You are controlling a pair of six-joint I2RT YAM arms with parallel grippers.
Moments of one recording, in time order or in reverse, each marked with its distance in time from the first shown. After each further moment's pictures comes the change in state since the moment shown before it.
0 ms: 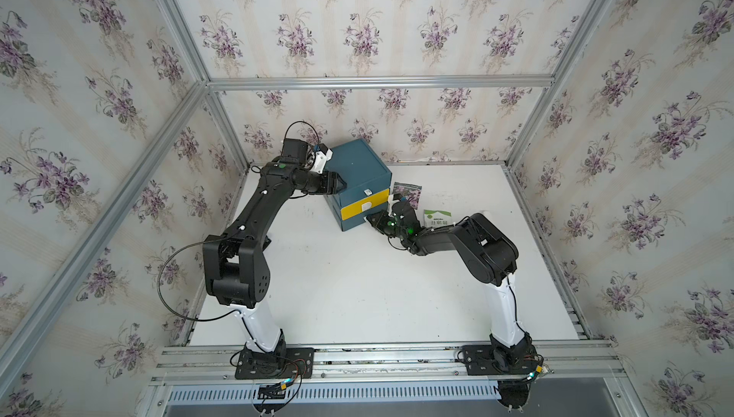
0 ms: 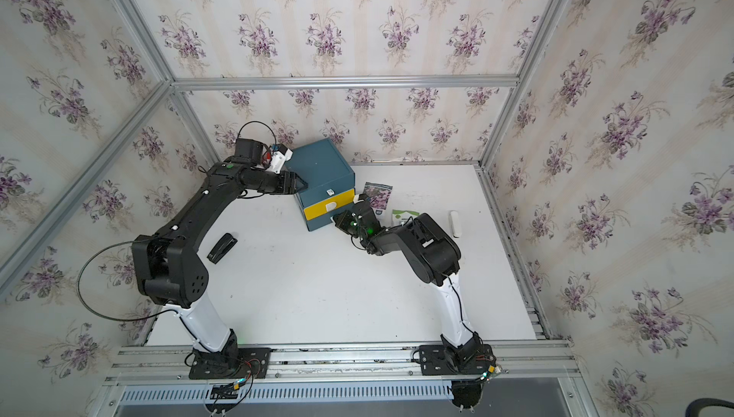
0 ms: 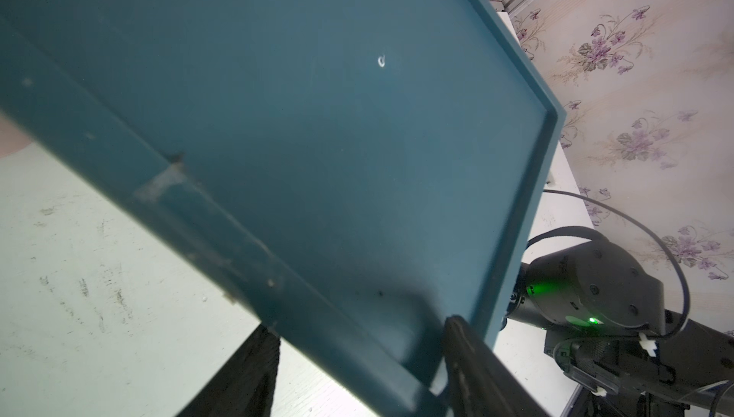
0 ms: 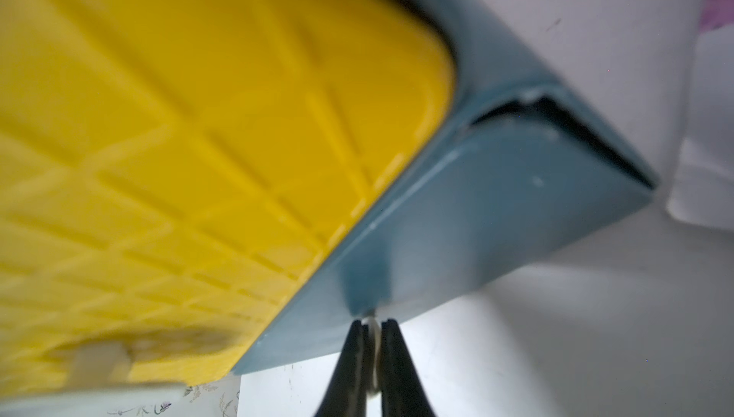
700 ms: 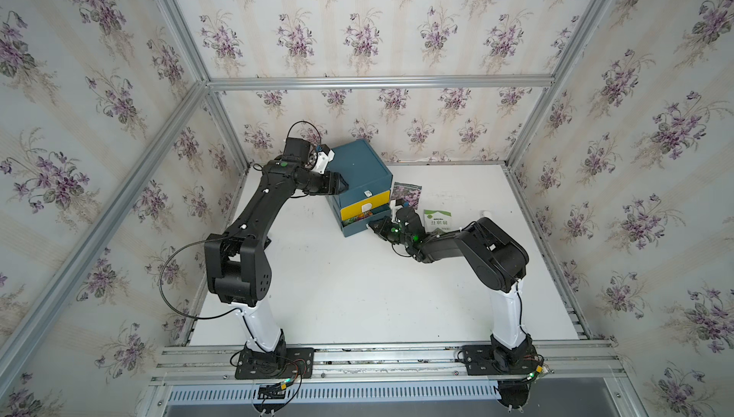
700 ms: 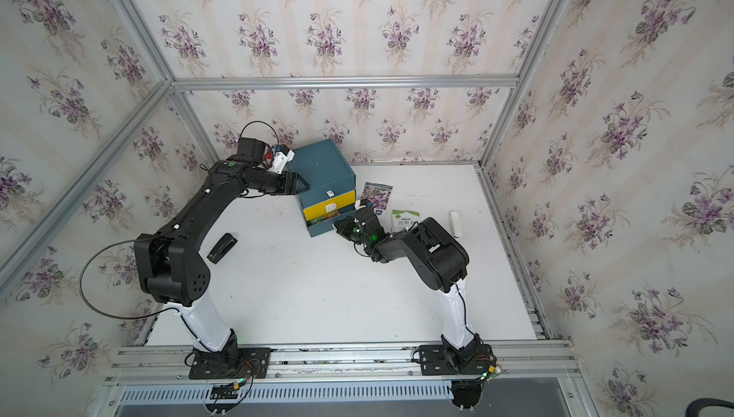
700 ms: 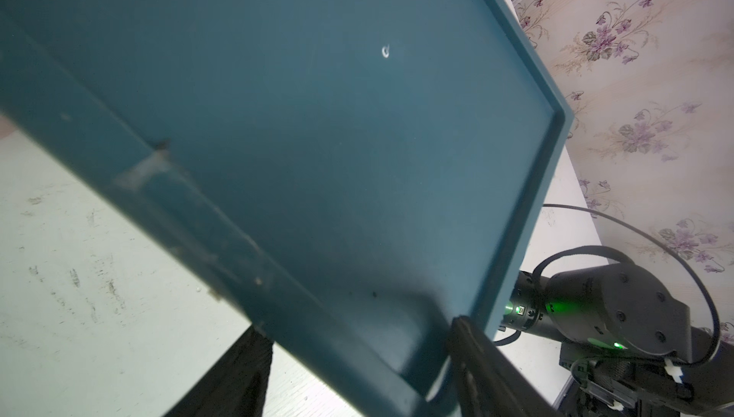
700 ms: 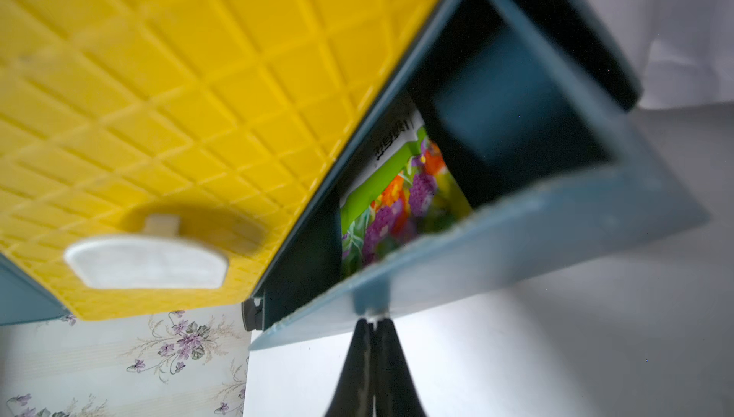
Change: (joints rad) left arm -0.014 0.009 0.031 -0.048 -0.005 0.001; right arm 0.025 -0.098 -0.140 0.035 -0.030 0.004
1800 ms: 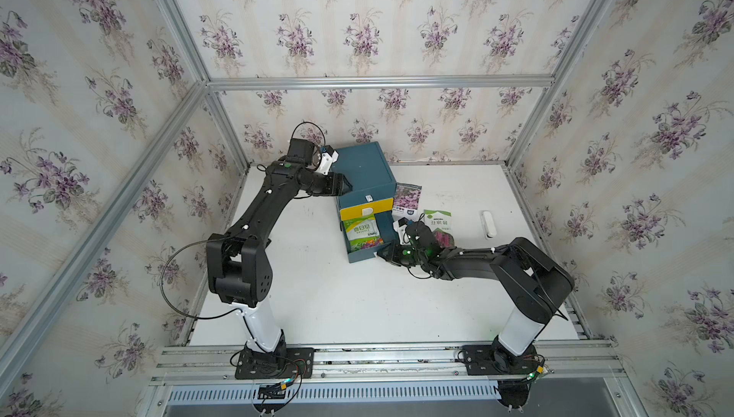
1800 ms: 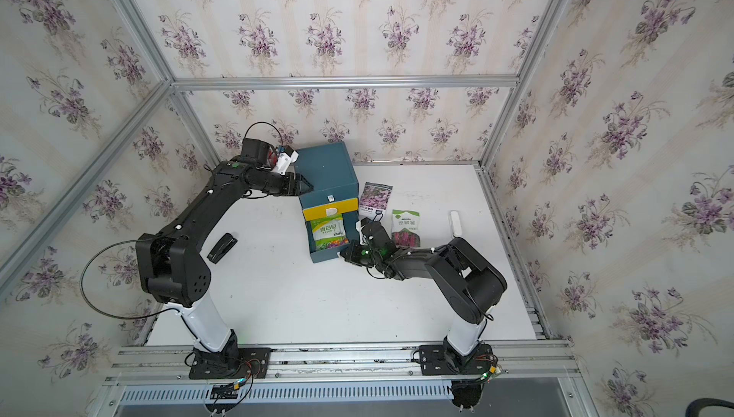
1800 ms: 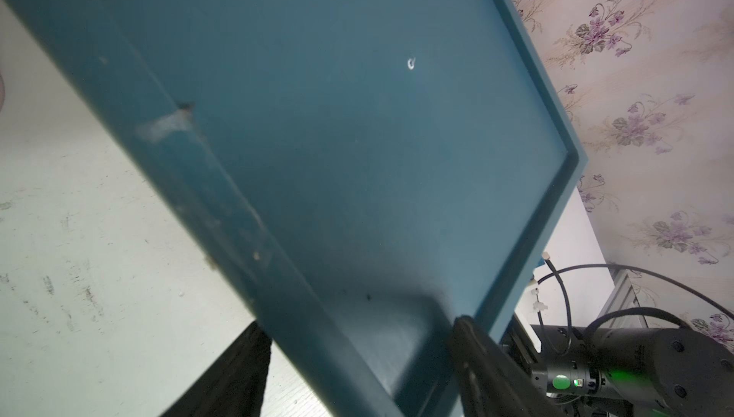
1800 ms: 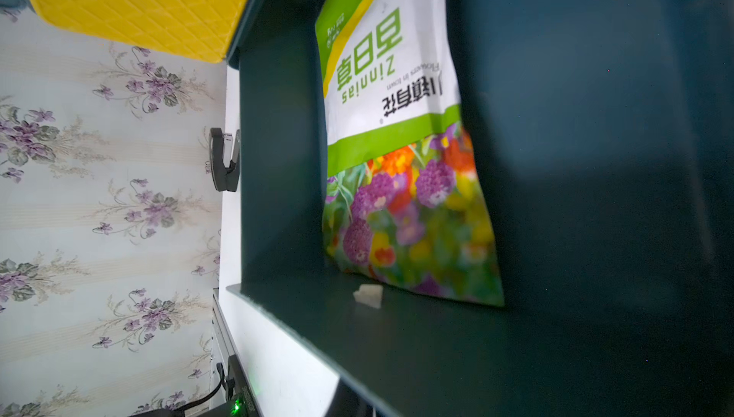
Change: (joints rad) left arm -0.023 0.002 -0.006 0.008 -0.001 -0.008; right arm 0.053 -0.323 -0.248 -0.301 -0.119 -0.145
